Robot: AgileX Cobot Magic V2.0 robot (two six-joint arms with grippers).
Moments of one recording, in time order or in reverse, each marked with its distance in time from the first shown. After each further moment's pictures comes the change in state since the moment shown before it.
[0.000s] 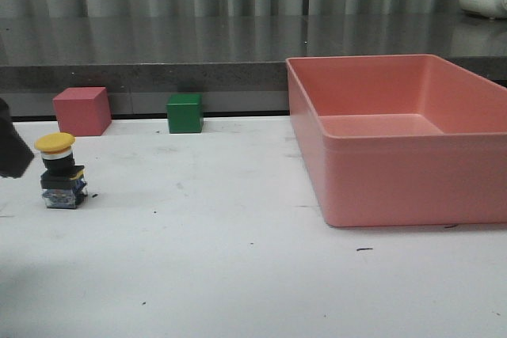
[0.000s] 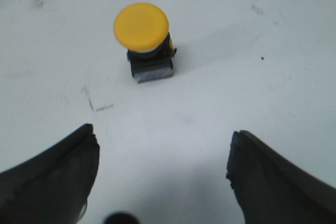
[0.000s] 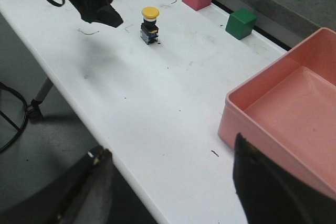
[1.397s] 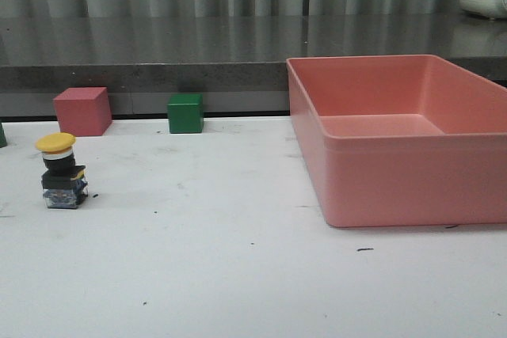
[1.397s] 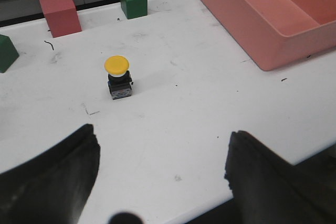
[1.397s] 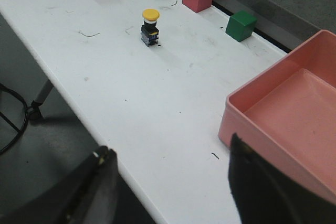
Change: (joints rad) left arm -0.130 -0.814 -0.176 -0.265 0.648 0.241; right arm 0.000 0.000 0.000 0.000 -0.003 0.000
